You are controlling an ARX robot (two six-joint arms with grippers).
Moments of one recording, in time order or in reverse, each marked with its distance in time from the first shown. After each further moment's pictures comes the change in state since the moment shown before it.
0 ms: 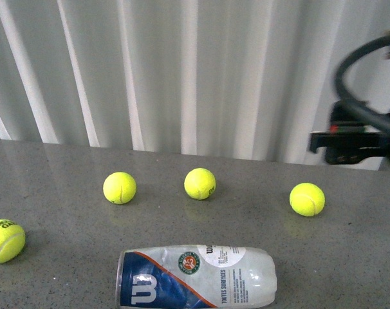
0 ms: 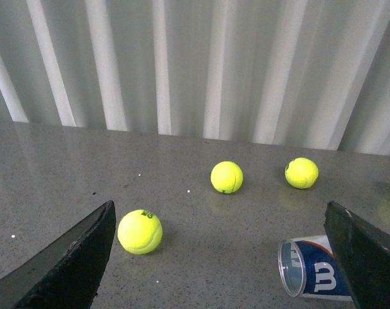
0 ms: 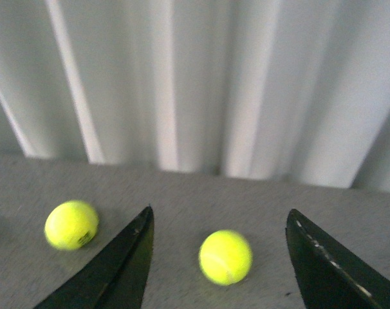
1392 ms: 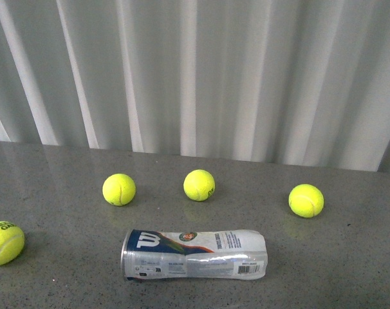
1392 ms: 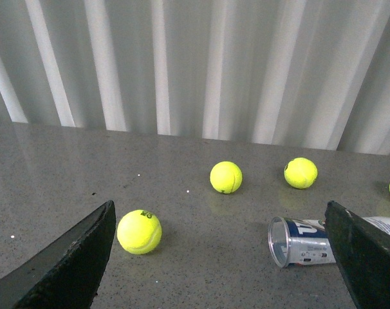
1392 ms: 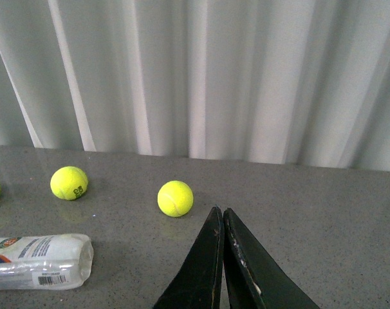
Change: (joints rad) left arm 0.000 0.000 0.000 0.000 0.001 0.000; right arm -0.275 -1.194 -0.578 -0.543 -0.258 -0.017
